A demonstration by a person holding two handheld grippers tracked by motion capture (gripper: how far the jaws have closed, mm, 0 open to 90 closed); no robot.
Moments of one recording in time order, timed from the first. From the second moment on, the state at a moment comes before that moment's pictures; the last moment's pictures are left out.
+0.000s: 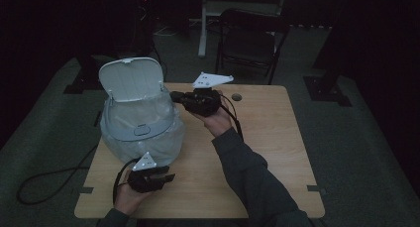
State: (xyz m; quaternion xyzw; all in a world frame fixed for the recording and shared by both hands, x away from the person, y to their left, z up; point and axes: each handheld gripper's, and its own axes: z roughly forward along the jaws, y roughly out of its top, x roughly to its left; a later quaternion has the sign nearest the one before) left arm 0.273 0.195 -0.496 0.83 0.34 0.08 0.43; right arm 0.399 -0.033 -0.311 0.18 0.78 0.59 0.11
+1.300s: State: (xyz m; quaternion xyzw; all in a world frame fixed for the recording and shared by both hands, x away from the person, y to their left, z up) left arm 0.274 0.196 -0.499 0.83 0.35 0.08 0.43; right arm 0.410 -0.055 -0.325 0.22 0.78 0.58 0.13
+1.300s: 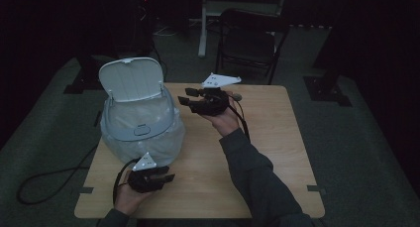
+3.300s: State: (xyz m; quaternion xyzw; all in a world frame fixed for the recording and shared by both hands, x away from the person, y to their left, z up) left arm 0.268 0.212 -0.502 0.82 0.37 0.08 0.43; right arm 0.455 -0.015 -0.313 0.25 0.78 0.56 0.14
